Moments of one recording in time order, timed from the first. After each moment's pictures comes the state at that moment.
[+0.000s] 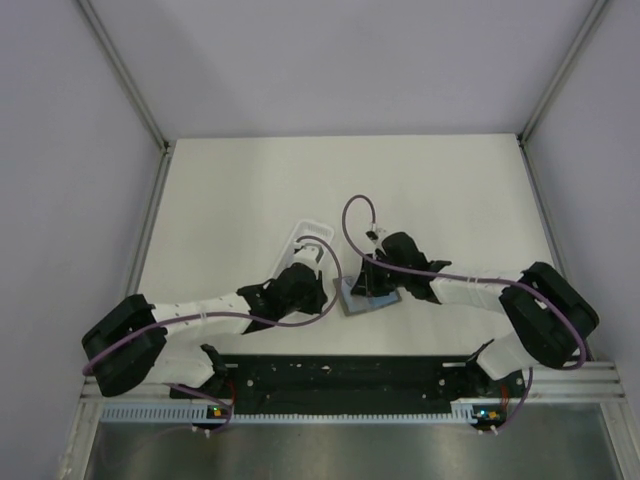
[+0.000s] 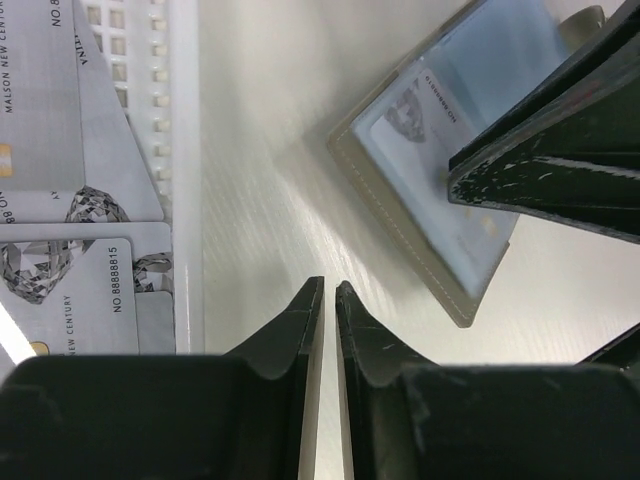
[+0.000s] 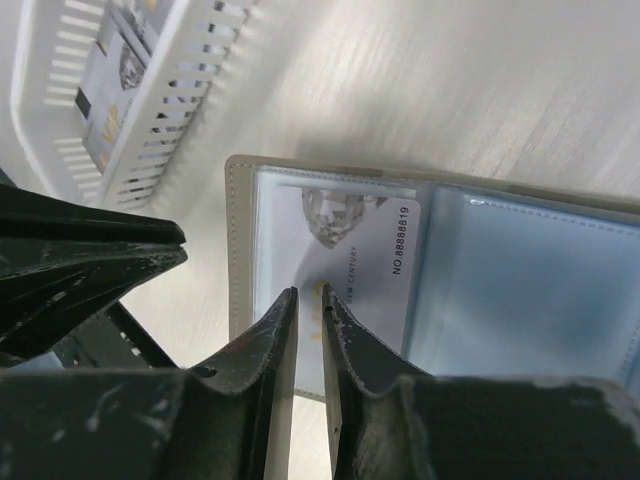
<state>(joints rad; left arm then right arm) -0.95 1.27 0.52 0.04 -0.18 -0.63 0.70 1.45 0.60 0.10 -0.30 0.59</state>
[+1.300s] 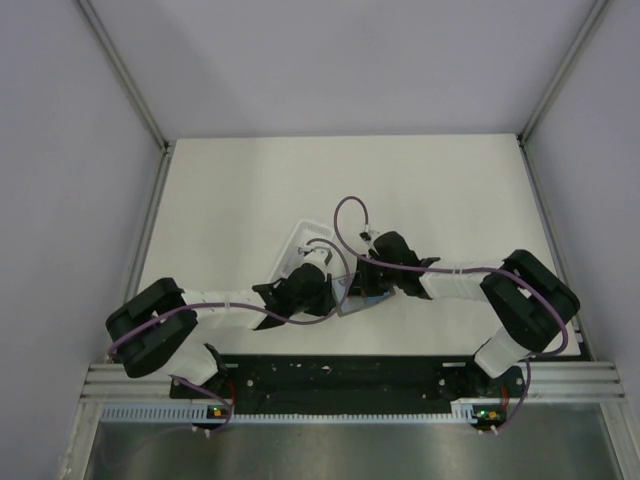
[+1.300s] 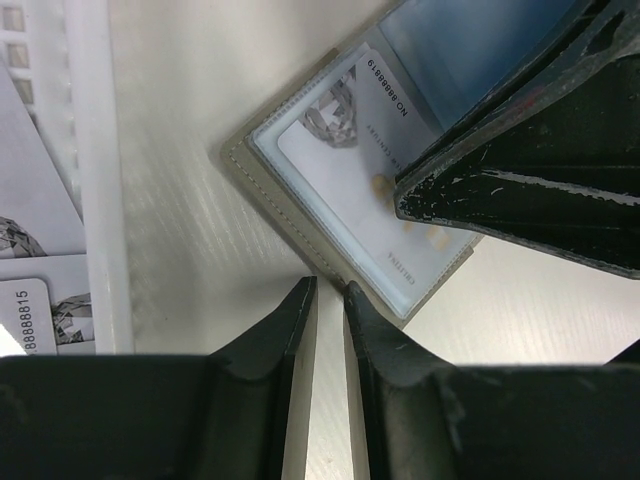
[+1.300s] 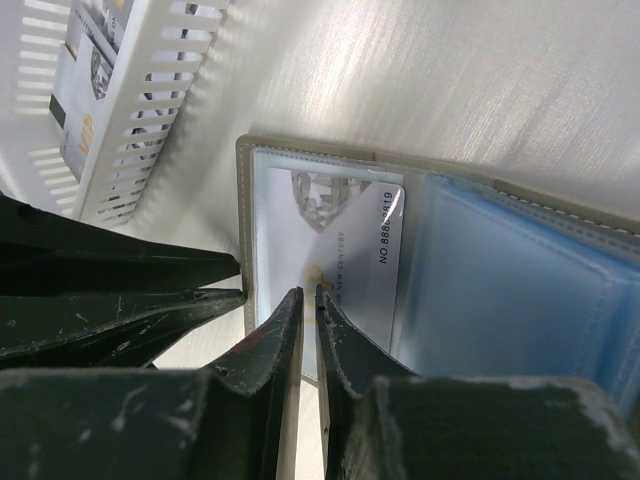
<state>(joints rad) -0.95 1.44 0.53 0.16 -0.11 -0.66 0.72 1.59 0.65 0.14 -0.31 0.61</state>
